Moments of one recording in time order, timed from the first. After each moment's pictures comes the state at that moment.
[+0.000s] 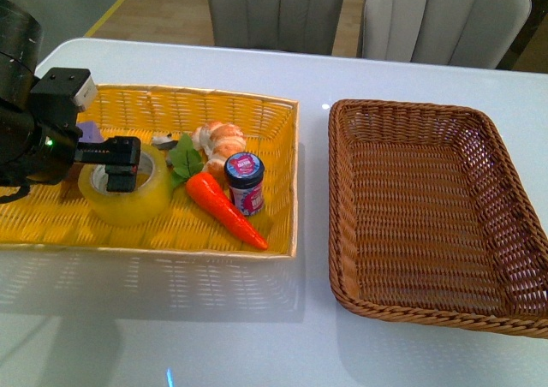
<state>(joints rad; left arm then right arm) -0.06 2.22 1.08 0.13 0.01 -0.02 0.00 0.01 0.02 0.00 0.00 -0.01</state>
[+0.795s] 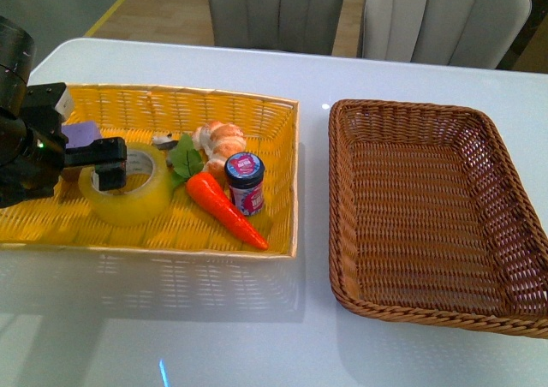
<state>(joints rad) -0.02 2.27 1.14 0.06 0.00 -0.19 0.00 0.00 0.02 0.00 0.00 -0.01</state>
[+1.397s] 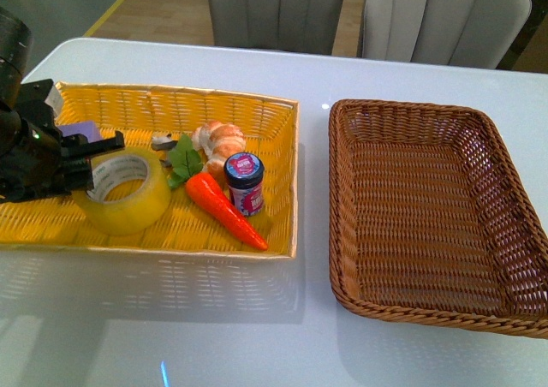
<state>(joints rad) -0.01 2.23 1.14 0.01 0.01 -0.31 0.00 0.01 0.02 0.00 0.00 -0.01</state>
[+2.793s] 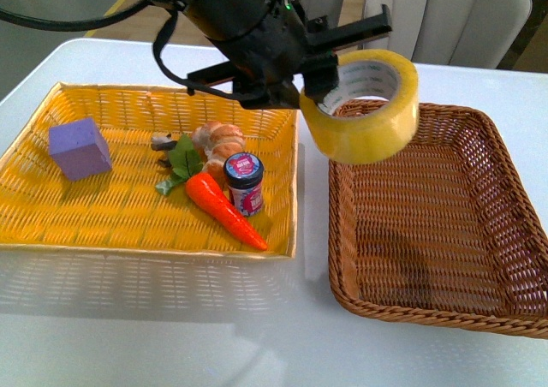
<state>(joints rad) -0.52 2.13 1.43 -0.14 0.17 -0.51 0.00 0.01 0.02 0.00 0.00 -0.01</state>
